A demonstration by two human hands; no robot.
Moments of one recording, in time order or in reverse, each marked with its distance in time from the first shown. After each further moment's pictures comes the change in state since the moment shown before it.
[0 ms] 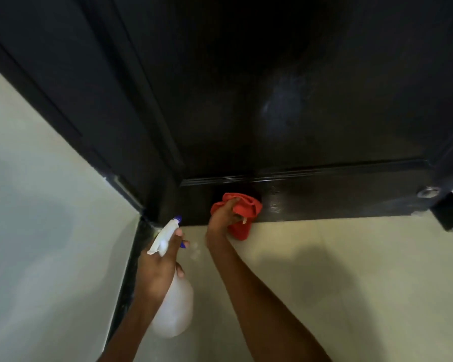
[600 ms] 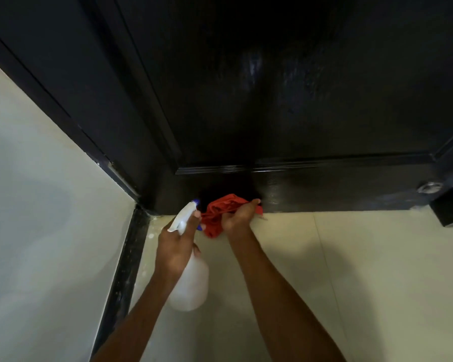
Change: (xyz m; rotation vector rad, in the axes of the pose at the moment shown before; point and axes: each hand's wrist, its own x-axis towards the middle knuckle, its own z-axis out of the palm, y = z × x) left_hand 0.020 -0.007 0.038 -0.005 -0.053 -0.081; right_hand -0.011 -0.054 -0.041 0.337 -0.221 0.340
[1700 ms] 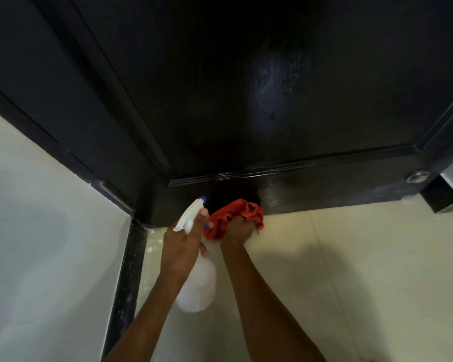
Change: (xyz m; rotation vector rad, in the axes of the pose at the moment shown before) left_hand -0.011 0.038 0.012 0.027 -0.098 0.082; right_hand 0.027 0.031 -0.042 -0.575 0.343 -0.452
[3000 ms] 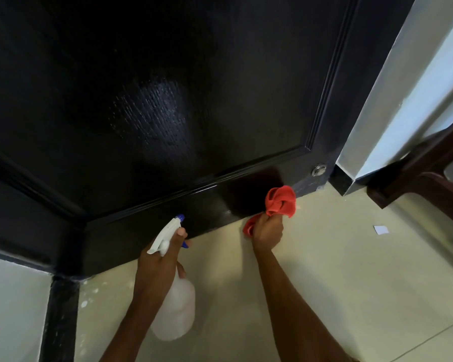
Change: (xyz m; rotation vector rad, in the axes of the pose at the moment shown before) left_hand -0.016 0.028 0.076 0.023 -0.226 0.078; right_hand 0.098 -0.128 -0.183 -0.346 0.425 -0.295
